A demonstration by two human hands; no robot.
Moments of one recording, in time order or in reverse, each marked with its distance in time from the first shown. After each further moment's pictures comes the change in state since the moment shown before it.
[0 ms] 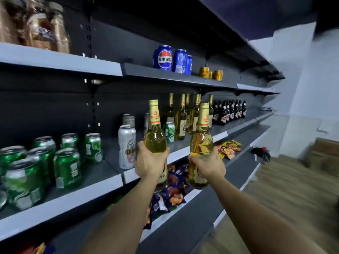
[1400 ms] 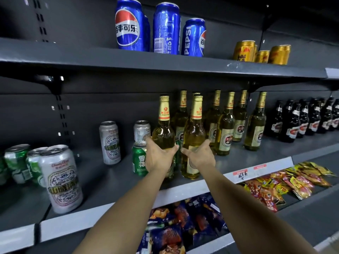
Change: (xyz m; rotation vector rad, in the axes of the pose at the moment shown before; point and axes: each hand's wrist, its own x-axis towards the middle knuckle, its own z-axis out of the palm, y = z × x) left_hand 0.177 0.043 0.271 0.078 0.206 -0.097; right_hand 0.360 0.010 0.145 0.232 -0.432 -0.206
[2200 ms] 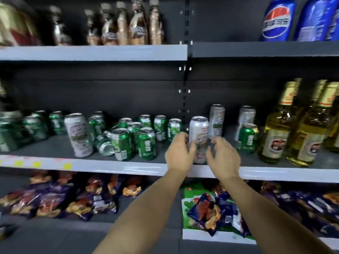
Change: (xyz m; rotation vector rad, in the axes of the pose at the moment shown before) left_hand -0.058 -0.119 -0.293 0.386 0.212 0.232; right_hand -0.248 -0.118 0.150 -0.200 0.051 -0.728
